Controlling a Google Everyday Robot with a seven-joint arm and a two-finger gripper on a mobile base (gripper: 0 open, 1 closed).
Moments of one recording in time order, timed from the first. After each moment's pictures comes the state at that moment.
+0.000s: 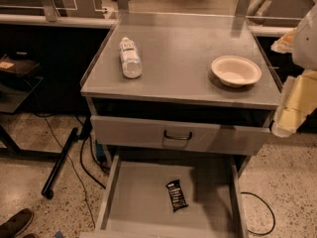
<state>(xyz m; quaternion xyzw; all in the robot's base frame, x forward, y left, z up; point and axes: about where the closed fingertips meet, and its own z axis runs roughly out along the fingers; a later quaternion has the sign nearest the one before) 0.438 -0.217 0.976 -0.60 0.78 -0.03 0.16</state>
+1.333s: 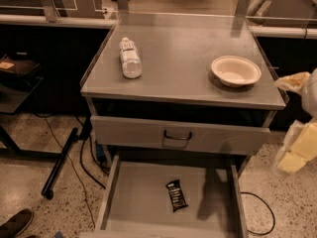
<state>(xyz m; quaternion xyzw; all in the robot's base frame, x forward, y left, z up) 0.401 -0.220 0.922 -0.58 0.78 0.03 0.22</state>
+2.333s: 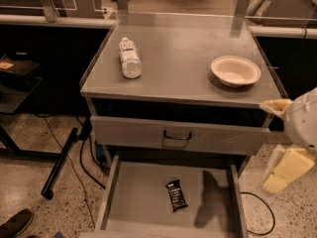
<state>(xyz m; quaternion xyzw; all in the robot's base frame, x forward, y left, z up) 0.389 -0.210 0.873 -0.58 0.78 0.07 0.22</state>
